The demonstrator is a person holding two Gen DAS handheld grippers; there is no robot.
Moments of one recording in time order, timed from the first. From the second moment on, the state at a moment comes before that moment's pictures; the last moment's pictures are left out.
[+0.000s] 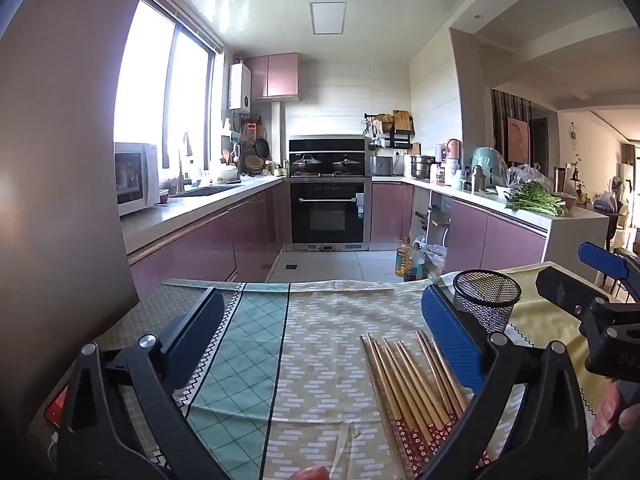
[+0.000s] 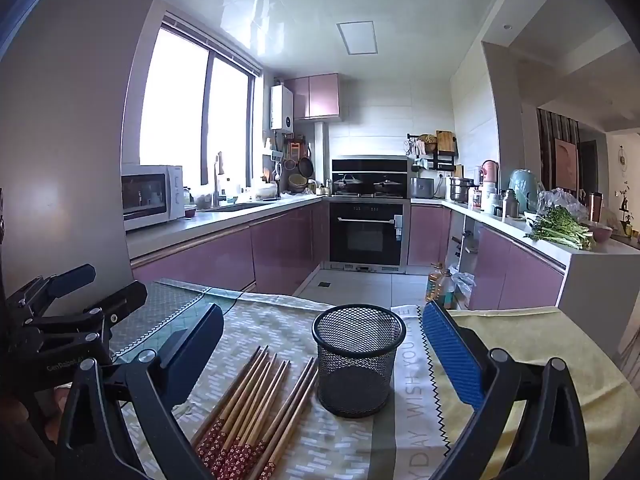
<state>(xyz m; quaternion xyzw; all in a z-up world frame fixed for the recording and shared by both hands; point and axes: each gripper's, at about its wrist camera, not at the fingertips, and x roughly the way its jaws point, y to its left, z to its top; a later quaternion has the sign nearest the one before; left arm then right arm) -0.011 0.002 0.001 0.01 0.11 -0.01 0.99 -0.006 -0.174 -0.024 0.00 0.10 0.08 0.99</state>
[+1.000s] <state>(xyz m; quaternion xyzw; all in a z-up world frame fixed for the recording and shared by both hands) -0.014 0.003 0.002 0.01 0.10 -0.01 0.99 -0.008 -0.180 -0.023 0.01 0.09 0.09 0.99</state>
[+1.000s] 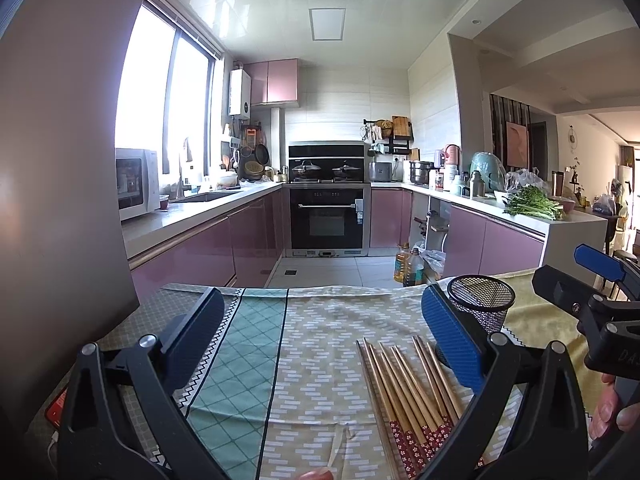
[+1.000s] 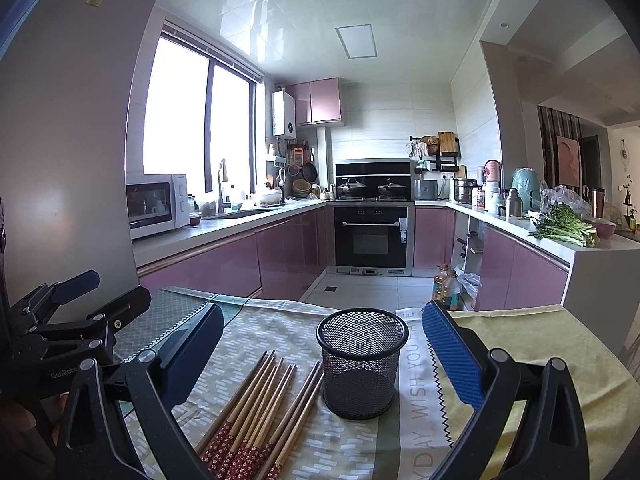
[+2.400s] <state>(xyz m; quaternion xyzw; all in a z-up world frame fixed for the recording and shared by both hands) -0.015 0.002 0.001 0.01 0.10 -0.01 0.99 -0.007 -0.177 -0.023 0.02 0.10 0.10 0.99</state>
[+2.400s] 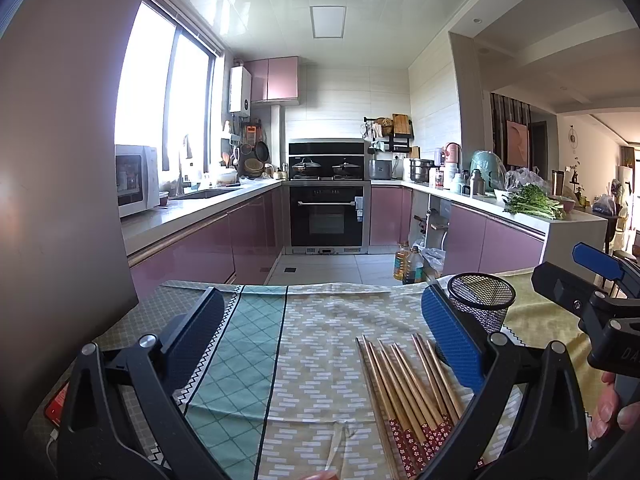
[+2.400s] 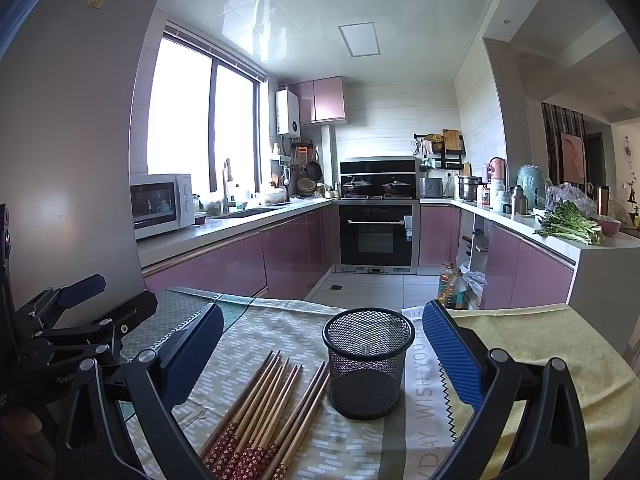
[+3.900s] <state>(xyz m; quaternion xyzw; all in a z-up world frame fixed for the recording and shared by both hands) 0.085 -0.003 -0.094 0.06 0.40 -0.11 0.91 0.068 -0.156 -0.116 0.01 0.39 0.17 0.90</state>
